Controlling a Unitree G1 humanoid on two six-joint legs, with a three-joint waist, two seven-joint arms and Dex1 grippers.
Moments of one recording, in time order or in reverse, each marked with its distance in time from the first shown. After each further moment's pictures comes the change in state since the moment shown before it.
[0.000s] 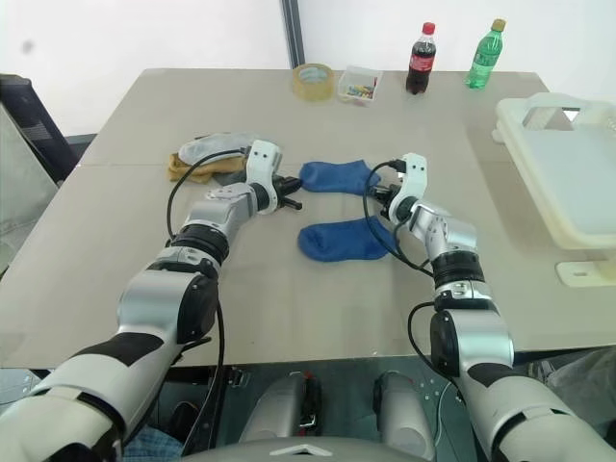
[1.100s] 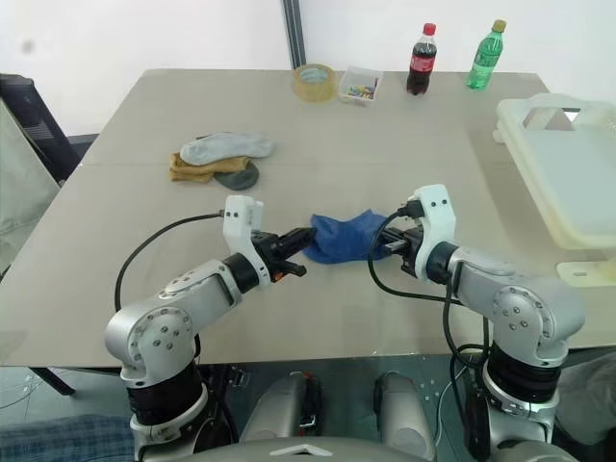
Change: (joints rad) left arm 0.799 -0.224 0.090 -1.794 -0.468 1.049 0.304; right arm 0.440 -0.094 -0.100 -1.332 0.325 0.957 -0.187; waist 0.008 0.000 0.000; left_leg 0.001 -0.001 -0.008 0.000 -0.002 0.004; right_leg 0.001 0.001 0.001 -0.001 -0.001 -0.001
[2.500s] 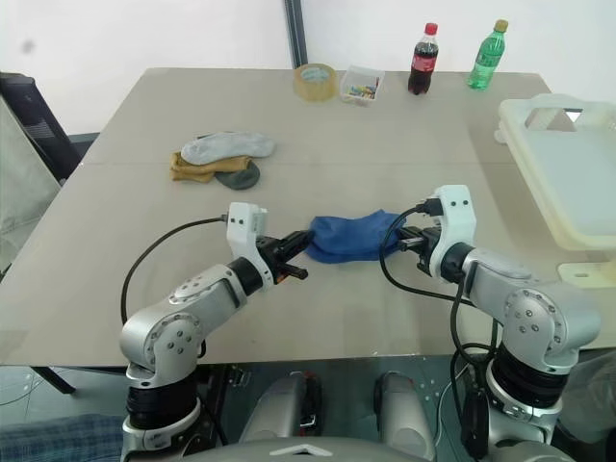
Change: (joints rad) left arm 0.065 0.086 -0.135 0.101 0.002 -0.227 0.022; right arm 0.019 0.014 -0.047 -0.006 -0.068 0.015 -0.033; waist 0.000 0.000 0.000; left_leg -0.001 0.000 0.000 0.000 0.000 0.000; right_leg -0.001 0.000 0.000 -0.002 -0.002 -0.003
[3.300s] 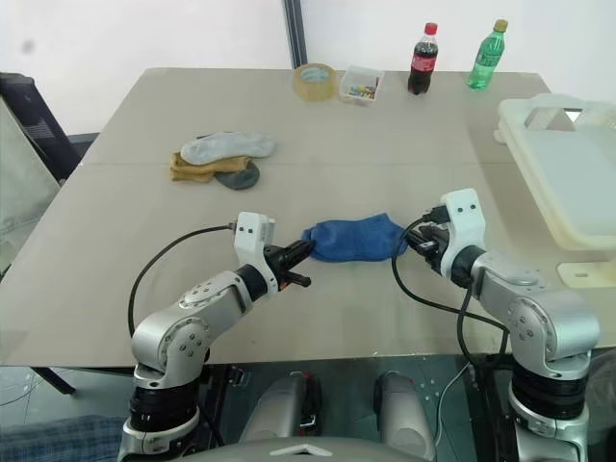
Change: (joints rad) left arm 0.037 0.033 -0.061 0.059 0.044 -0.070 0.005; right arm 0.110 -0.170 0.141 0.051 -0.085 -0.292 0.088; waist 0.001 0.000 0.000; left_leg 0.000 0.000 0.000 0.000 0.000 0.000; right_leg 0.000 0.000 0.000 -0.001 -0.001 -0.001
